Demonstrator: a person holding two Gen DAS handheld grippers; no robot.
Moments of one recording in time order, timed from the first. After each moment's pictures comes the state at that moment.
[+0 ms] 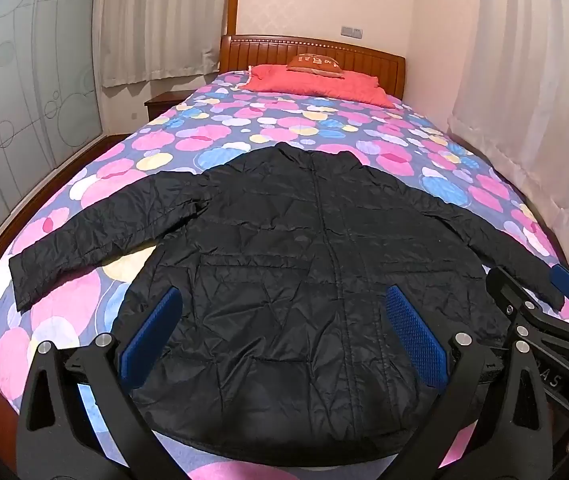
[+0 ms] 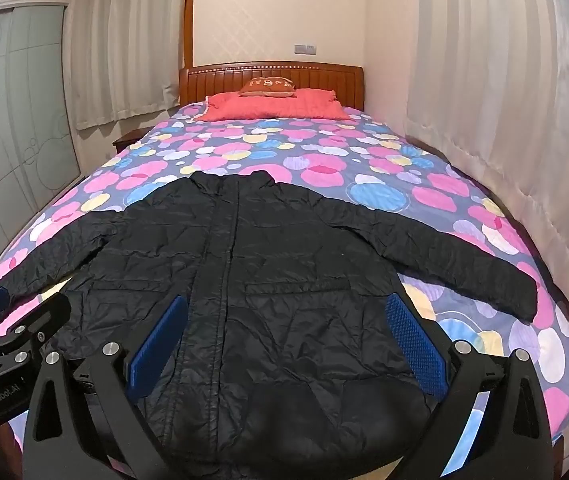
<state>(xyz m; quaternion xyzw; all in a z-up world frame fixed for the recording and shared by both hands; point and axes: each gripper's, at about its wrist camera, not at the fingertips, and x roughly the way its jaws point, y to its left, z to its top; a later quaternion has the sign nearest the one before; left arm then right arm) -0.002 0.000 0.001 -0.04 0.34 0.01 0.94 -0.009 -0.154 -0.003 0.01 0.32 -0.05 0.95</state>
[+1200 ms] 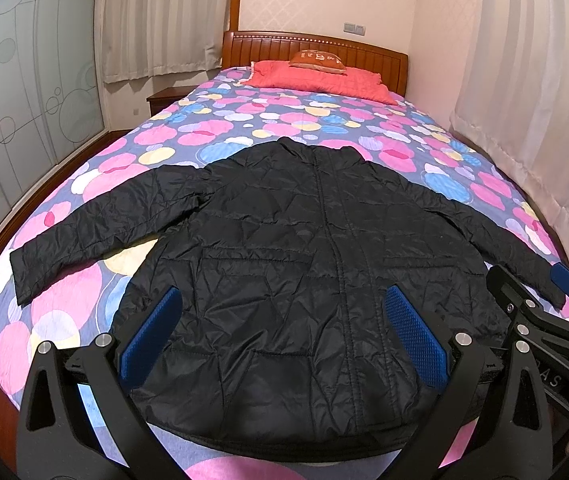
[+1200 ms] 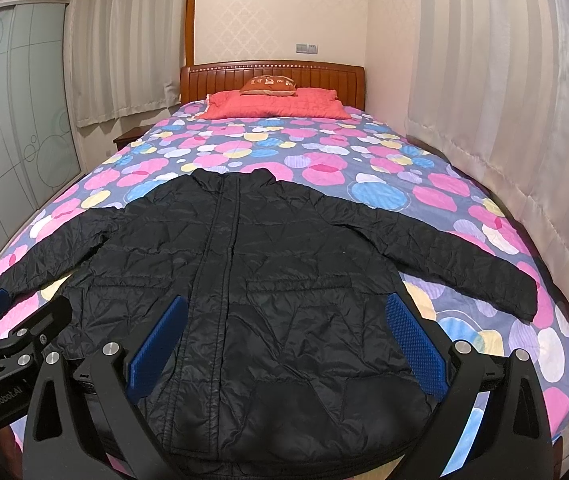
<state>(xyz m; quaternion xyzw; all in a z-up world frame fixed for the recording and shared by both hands) -0.005 0.002 -0.002 -0.04 0.34 0.01 0.94 -0.009 -0.154 -0.005 0.00 0.31 -0.05 0.95</state>
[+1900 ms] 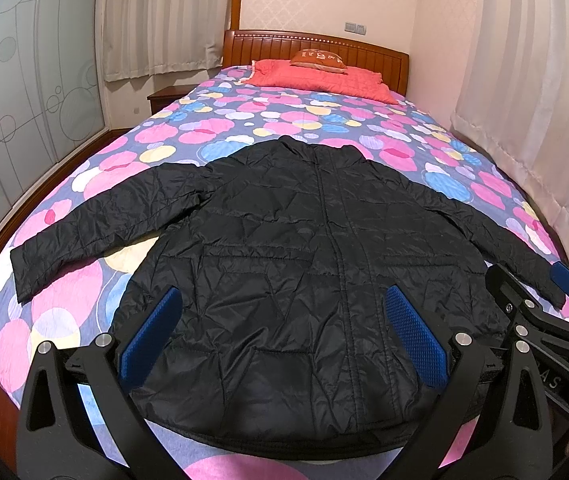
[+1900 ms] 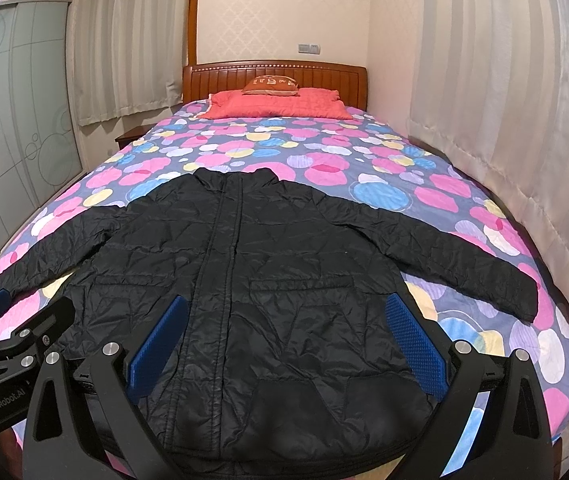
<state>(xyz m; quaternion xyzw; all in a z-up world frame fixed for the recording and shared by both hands) -0.007 0.003 -0.002 -0.04 0.34 0.01 0.94 -0.011 -0.152 -0.005 0.00 0.32 -0.05 0.95</state>
